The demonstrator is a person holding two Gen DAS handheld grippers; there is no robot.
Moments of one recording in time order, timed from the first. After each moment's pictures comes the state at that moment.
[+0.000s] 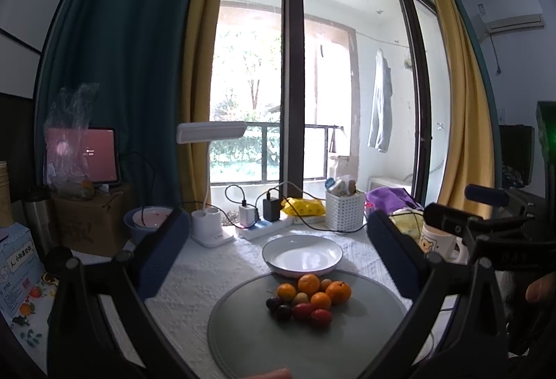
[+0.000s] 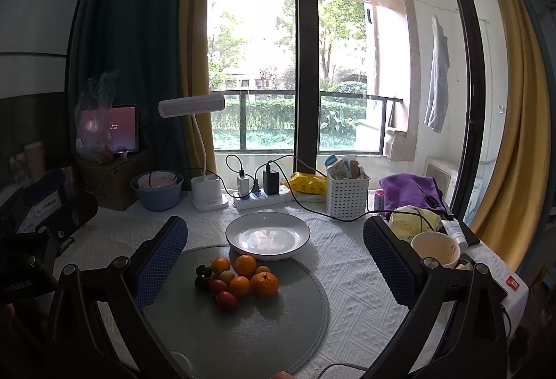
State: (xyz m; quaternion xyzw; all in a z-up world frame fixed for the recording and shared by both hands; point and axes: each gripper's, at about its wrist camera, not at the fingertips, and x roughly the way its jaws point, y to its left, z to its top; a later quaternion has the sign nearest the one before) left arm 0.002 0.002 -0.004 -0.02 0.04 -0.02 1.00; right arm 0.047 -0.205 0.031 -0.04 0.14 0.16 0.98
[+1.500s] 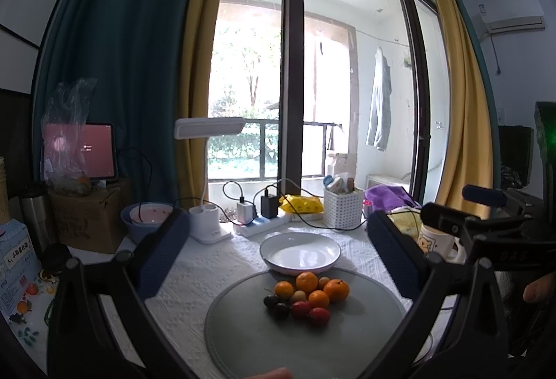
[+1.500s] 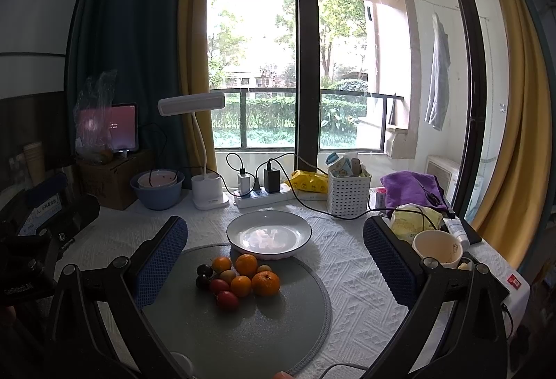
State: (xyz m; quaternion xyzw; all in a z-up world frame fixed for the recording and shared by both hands) left arm 0.007 -0.001 -0.005 -0.02 0.05 -0.02 1.00; right arm 0.049 -0.203 0.033 -0.04 0.15 0.16 0.98
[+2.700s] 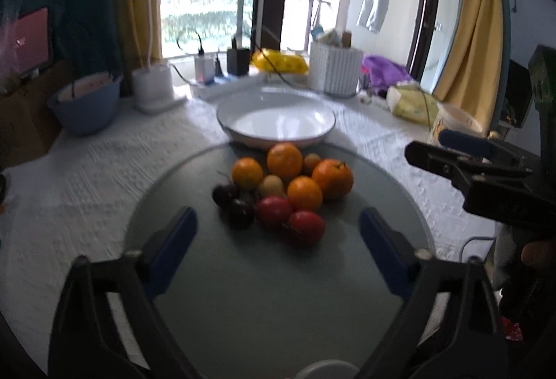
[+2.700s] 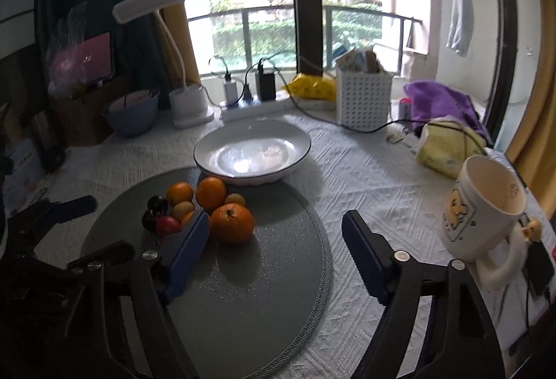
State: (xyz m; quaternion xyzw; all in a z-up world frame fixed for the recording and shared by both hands) left arm 0.131 -0.038 -0.117 -0.03 0.33 -0.07 0.94; right arm 0.162 -0.218 -0.069 -0.04 0.32 0.19 0.93
